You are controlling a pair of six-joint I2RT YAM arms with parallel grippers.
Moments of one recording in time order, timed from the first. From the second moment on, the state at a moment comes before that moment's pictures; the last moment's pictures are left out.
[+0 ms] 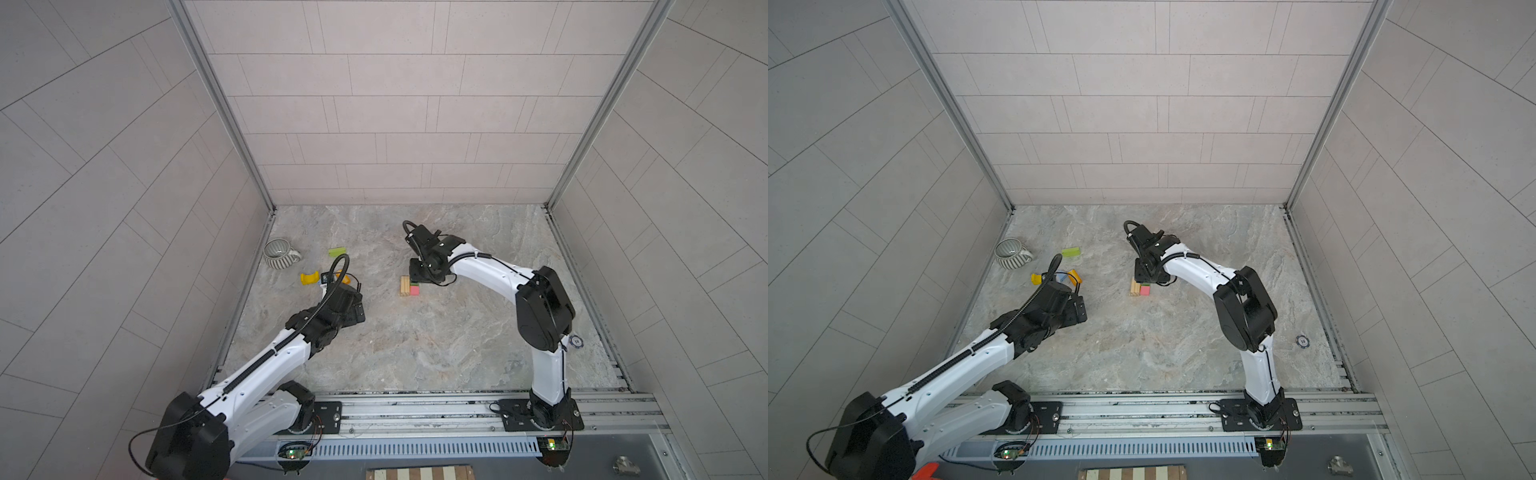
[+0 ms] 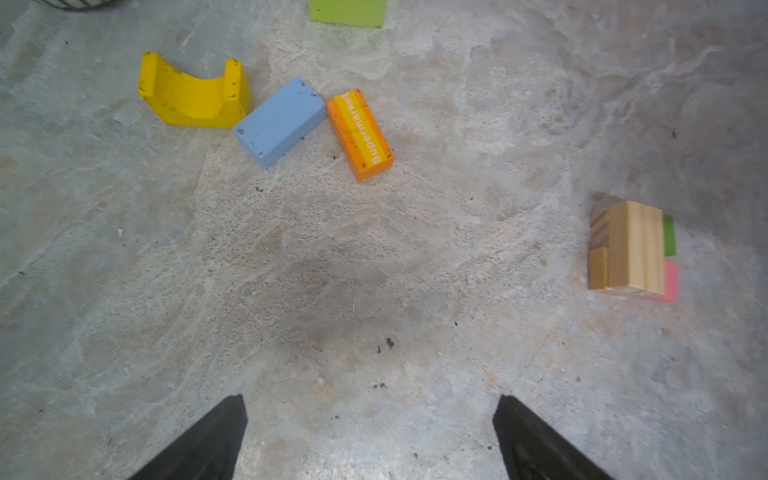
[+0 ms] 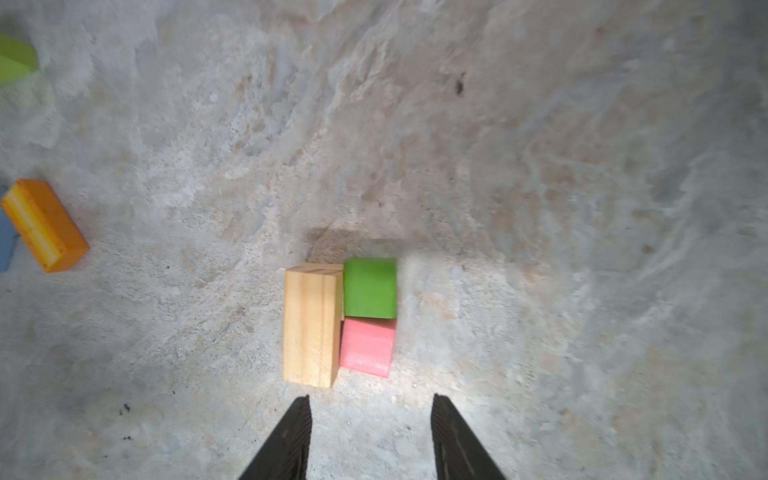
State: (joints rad) left arm -0.53 1.00 0.58 -0.52 -0.30 -0.64; right arm 0.62 1.92 1.56 -0.80 0.05 0.68
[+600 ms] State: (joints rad) left arm -0.71 1.20 0.76 -0.55 -0.33 -0.64; right arm 0.06 1.38 0.83 -0.54 -0.12 0.67
